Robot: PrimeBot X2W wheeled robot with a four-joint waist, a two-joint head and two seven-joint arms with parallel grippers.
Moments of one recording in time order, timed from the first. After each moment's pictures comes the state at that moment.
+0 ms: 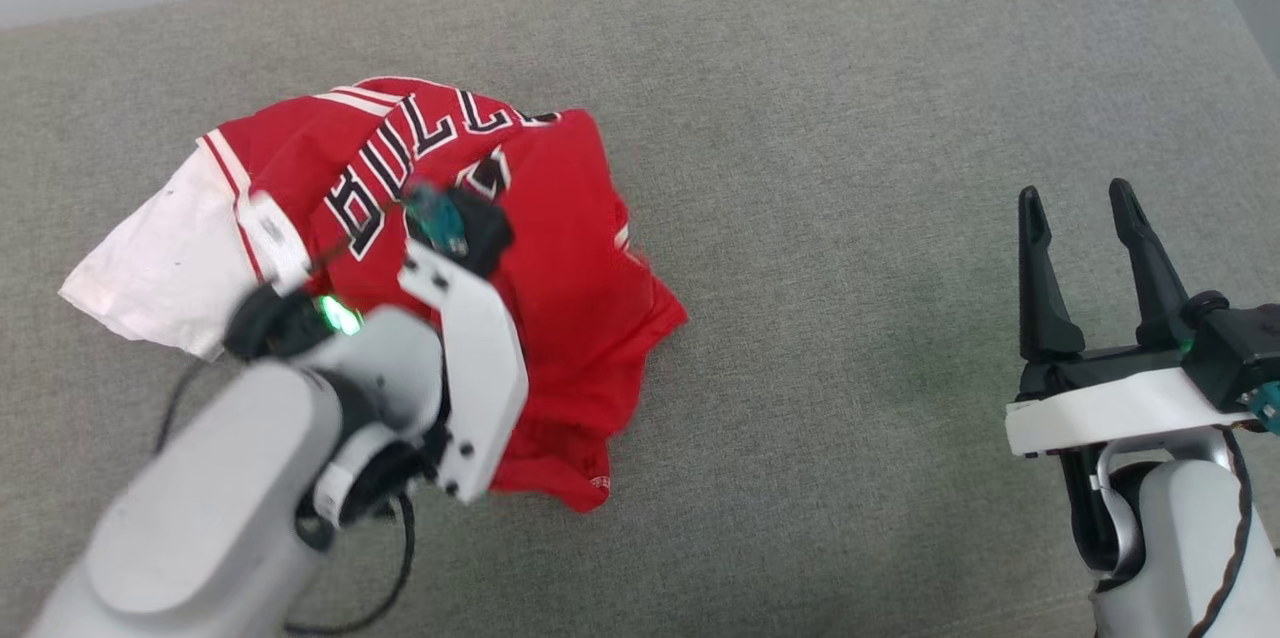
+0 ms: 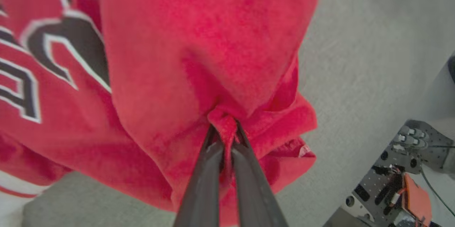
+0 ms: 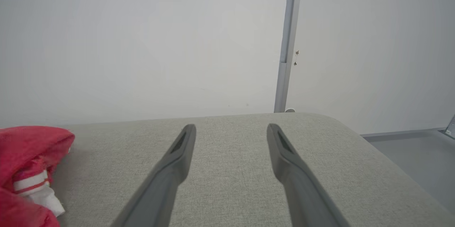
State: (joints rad) left arm -0.62 0.55 -0.67 -0.07 -0.70 0.07 0.95; right arm -0.25 -0.08 -0.05 0.13 0.17 0.13 -0.24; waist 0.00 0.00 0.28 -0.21
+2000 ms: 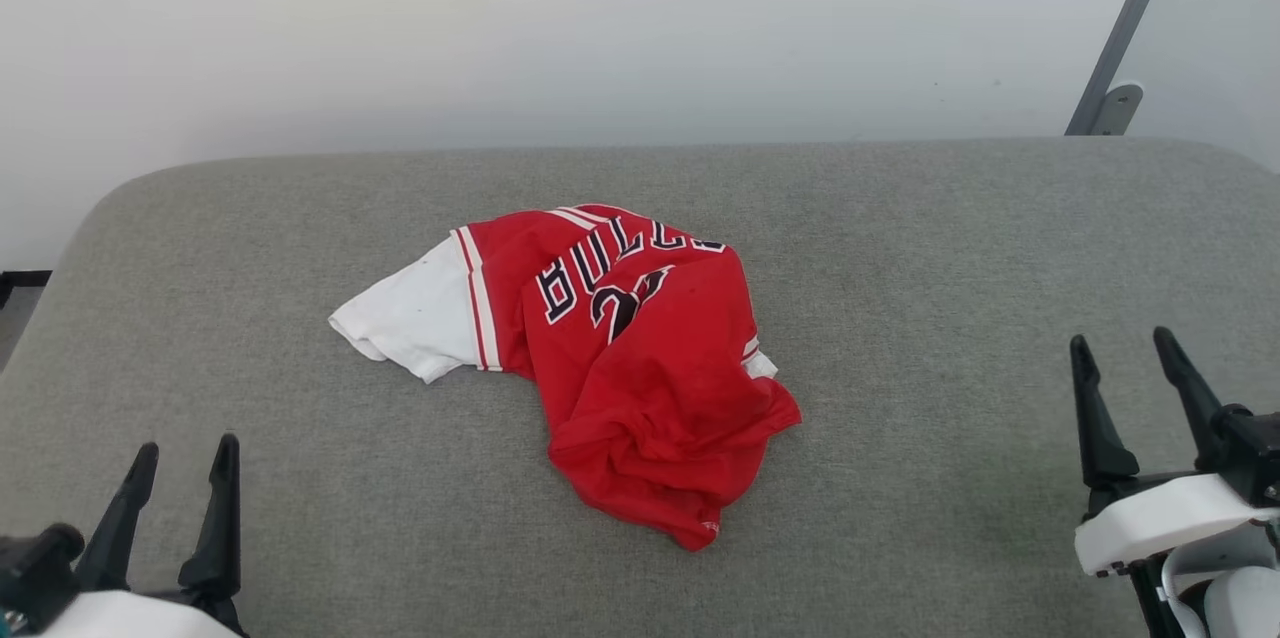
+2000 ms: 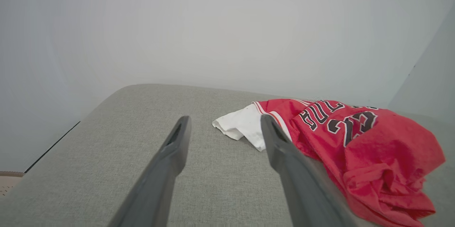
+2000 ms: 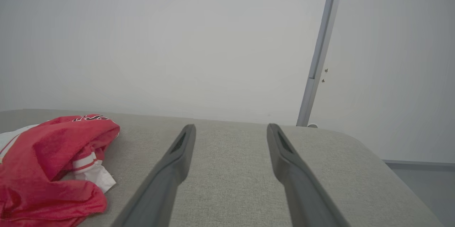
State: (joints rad) left arm 0.09 0.55 -0.17 0.07 -0.71 0.06 -0.26; right arm -0.11 -0.23 -0.07 0.27 0.19 0.13 -0.25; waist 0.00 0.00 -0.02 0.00
